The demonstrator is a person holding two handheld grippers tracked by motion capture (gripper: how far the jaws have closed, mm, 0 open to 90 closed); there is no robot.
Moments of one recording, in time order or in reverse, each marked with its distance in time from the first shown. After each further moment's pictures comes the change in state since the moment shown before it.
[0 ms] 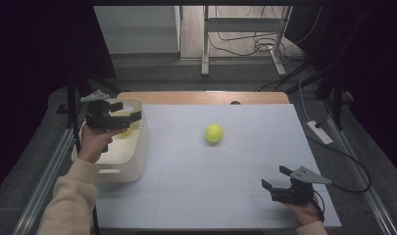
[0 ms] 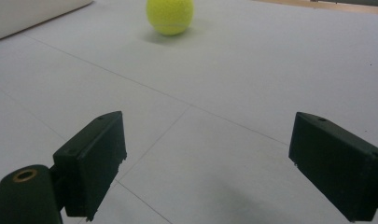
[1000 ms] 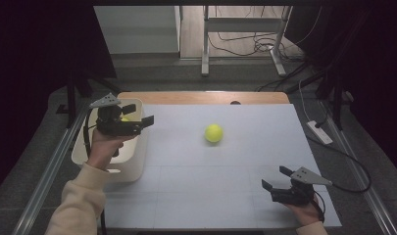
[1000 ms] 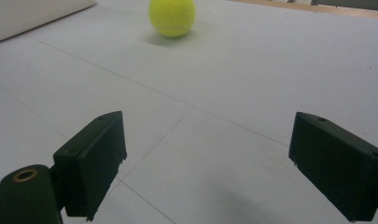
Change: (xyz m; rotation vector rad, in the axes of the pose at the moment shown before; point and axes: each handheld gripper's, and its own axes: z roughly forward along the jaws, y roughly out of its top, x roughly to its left) left arm -0.037 0.002 0.007 -0.031 -0.081 0.060; right arm 0.001 0.000 -0.001 -0.009 0.002 -0.008
